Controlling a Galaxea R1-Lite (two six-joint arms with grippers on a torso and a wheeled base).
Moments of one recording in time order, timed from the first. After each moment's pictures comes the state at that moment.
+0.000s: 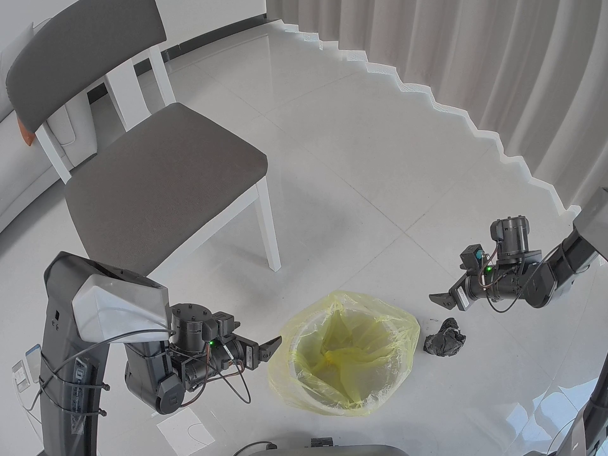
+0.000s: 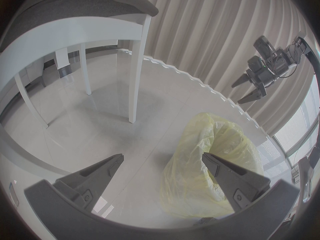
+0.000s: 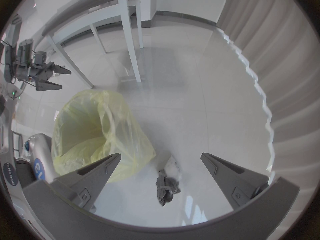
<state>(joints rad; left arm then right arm) -0.42 2.43 -0.54 -1.43 -0.14 -0.08 0.13 2.09 -0.86 -0.53 0.16 -0.45</state>
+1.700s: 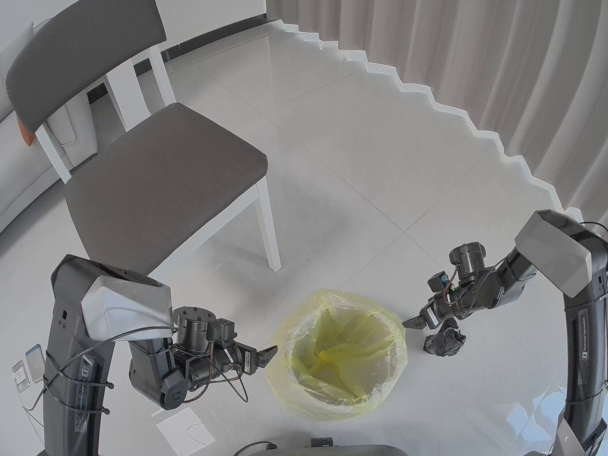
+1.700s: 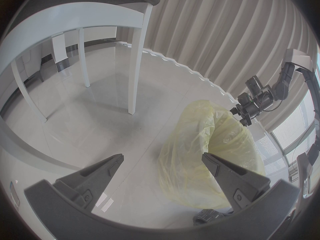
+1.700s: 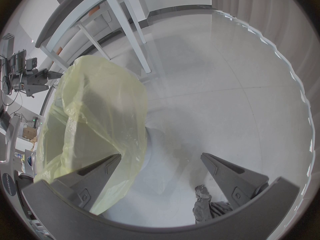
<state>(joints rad) -0.40 2.47 -0.59 -1.32 -0.14 -0.07 0.13 2.49 -1.23 -0.34 0.30 -0.40</state>
